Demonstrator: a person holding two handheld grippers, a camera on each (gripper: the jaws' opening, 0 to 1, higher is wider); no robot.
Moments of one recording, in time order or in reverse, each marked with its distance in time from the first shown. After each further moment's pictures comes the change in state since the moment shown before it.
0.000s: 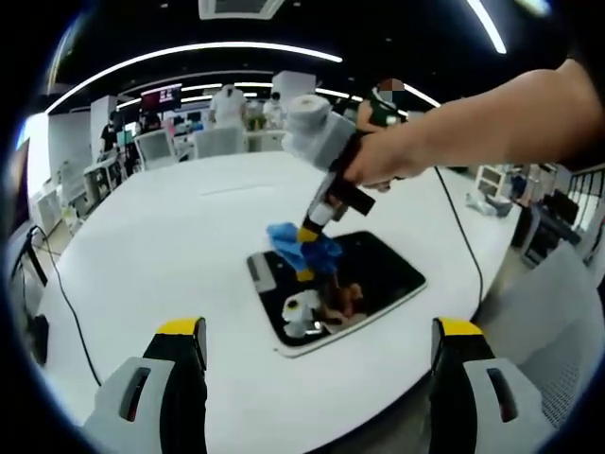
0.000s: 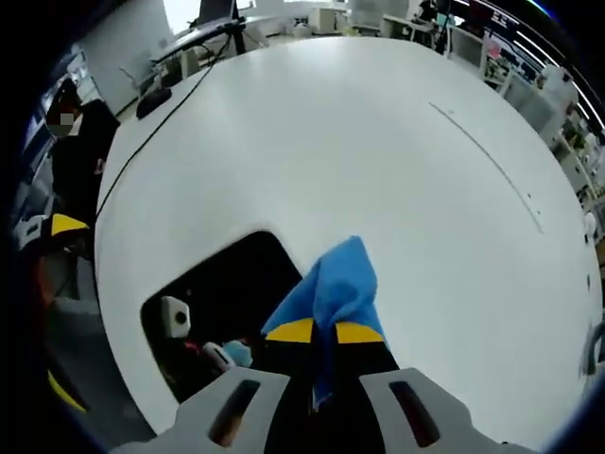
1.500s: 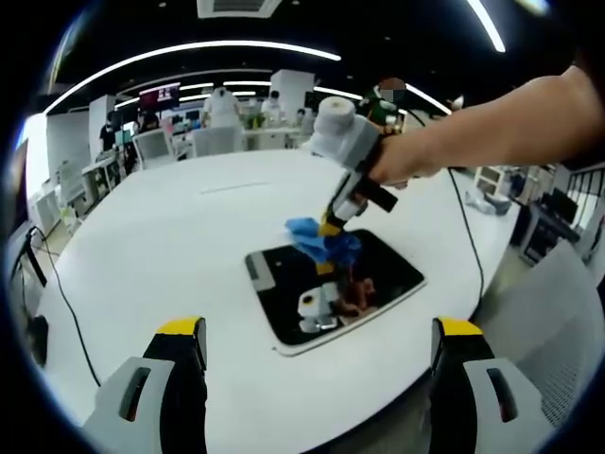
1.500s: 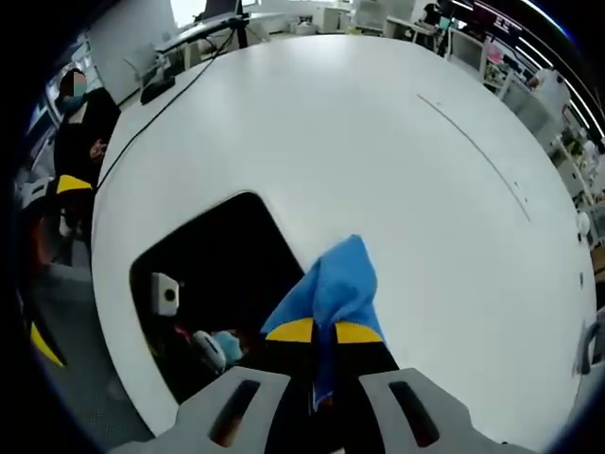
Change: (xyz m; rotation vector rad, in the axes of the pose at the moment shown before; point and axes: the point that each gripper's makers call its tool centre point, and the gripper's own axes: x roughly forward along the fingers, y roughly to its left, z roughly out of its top) left arm -0.001 -0.003 0.000 0.005 0.008 -0.006; right arm -0.011 -0.017 -0.030 -0.027 0.019 -0.031
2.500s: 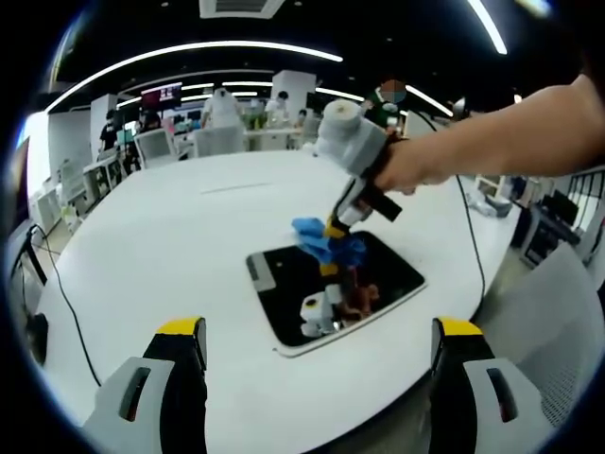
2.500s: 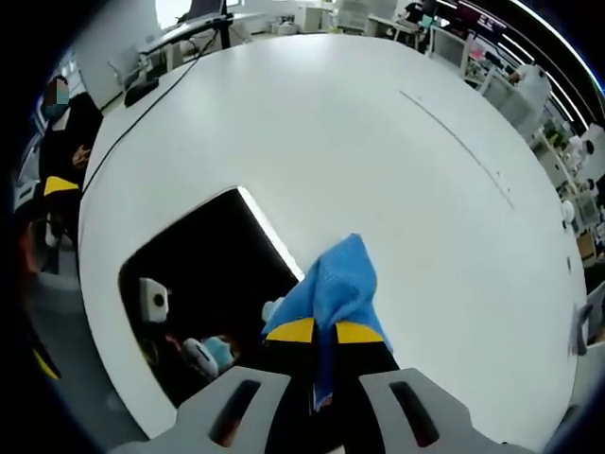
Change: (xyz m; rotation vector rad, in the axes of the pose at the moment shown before) left arm 0.000 0.001 0.001 -0.007 -0.004 0.003; right arm -0.004 -0.001 -0.007 0.060 -0.004 -0.092
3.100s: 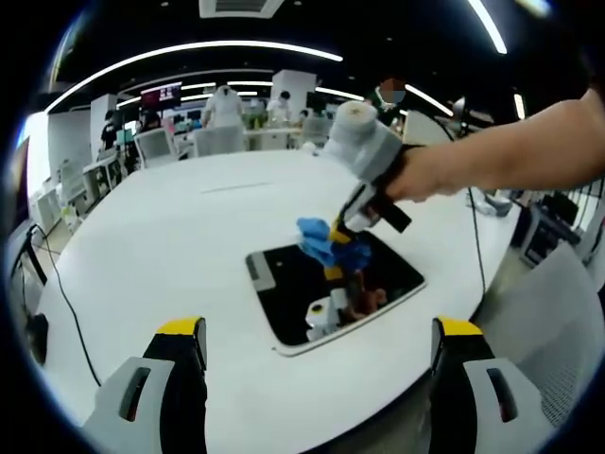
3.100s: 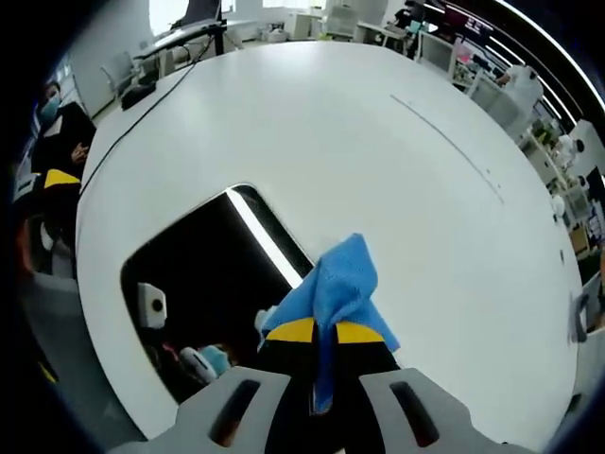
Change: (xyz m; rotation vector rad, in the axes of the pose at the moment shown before) left arm -0.001 -0.001 -0.001 0.001 0.003 -0.001; right arm -0.011 0.013 -0.009 0.019 -0.042 -0.039
